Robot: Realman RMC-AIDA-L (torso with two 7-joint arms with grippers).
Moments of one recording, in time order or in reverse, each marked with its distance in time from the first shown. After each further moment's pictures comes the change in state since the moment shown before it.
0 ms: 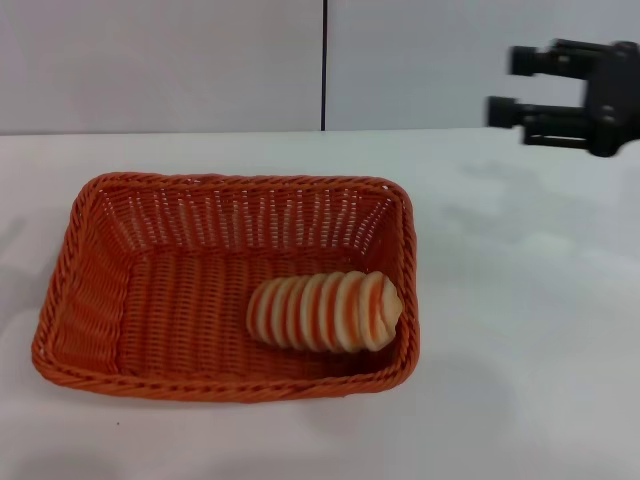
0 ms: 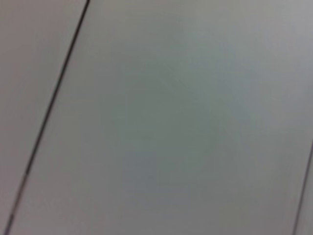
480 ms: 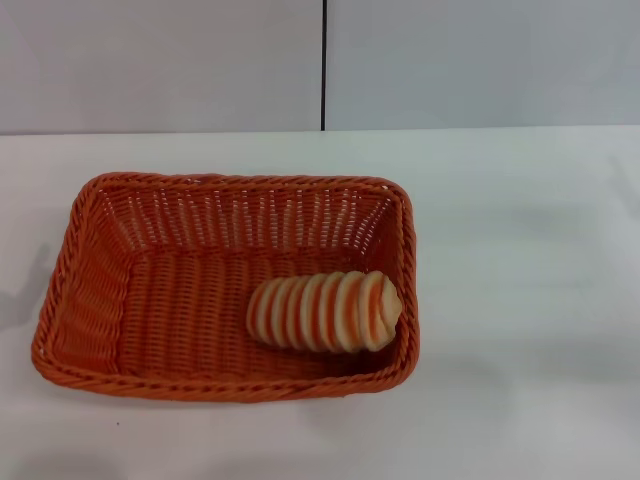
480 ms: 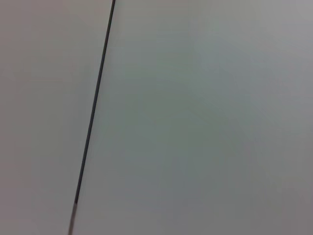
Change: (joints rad) left arm 0.013 -0.004 -0.145 -0.177 0.000 0.048 0.336; right arm -0.074 0.001 0.123 0.954 0.864 0.058 -1.219
